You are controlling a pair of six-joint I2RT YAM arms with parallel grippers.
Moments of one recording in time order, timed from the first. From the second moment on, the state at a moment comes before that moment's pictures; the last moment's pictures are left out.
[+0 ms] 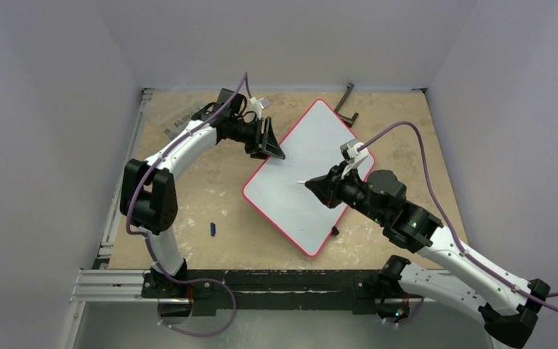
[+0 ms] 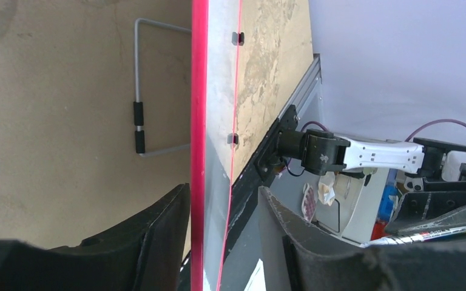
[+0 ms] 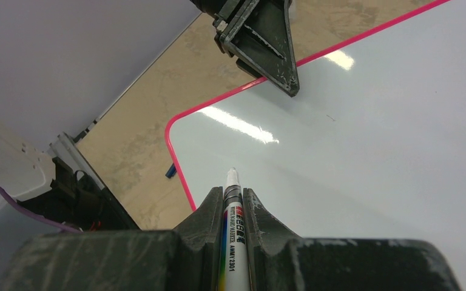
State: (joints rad) left arm -0.38 1.82 1.52 -0.61 0.89 -0.45; right arm 0.86 0.77 0.81 -0.24 0.06 0.38
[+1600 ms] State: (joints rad) left arm -0.42 1.85 1.54 -0.65 0.86 -0.41; right arm 0.86 0.94 0.78 0.02 -0.19 0.26
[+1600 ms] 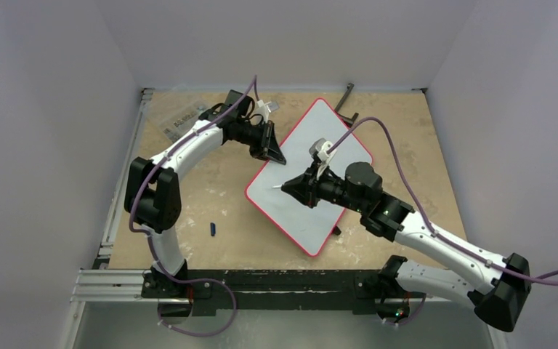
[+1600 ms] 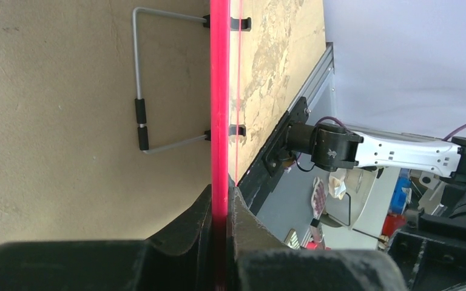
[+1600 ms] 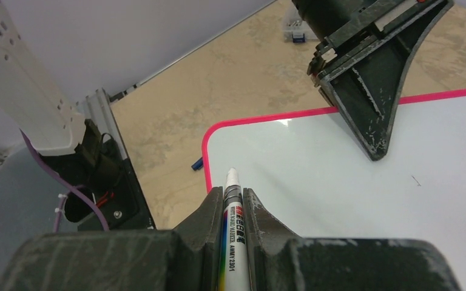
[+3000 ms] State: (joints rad) left arm -0.43 1.84 1.57 -0.69 0.82 -0.39; right arm 0.86 1.25 0.86 0.14 -0.34 0.16
